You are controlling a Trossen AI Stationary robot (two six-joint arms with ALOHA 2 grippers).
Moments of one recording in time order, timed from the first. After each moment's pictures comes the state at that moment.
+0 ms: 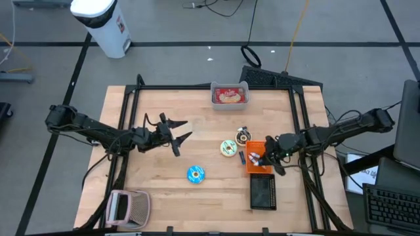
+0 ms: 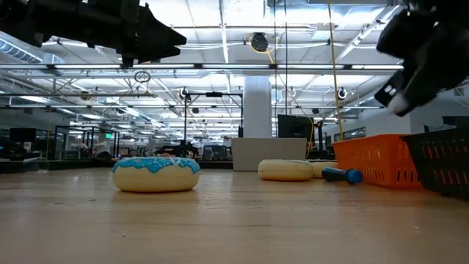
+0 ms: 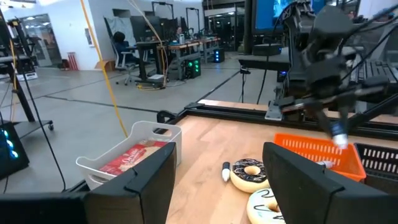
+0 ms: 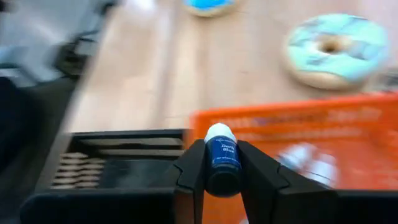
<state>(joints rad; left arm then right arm) -0.17 1.13 0.38 0.76 -0.57 0.04 0.21 0.77 0.35 -0.20 -0.14 0.38</state>
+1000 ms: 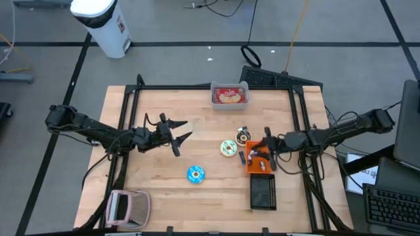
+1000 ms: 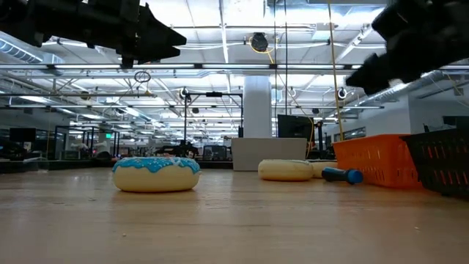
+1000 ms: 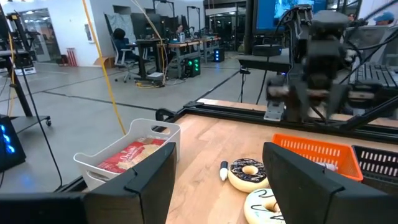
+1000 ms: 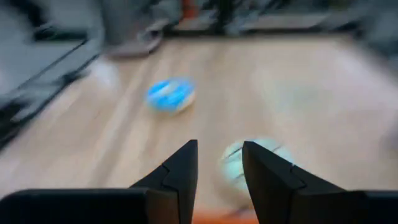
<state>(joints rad) -0.17 1.13 0.38 0.76 -0.57 0.02 0.20 0.77 0.24 0.24 0.13 0.10</state>
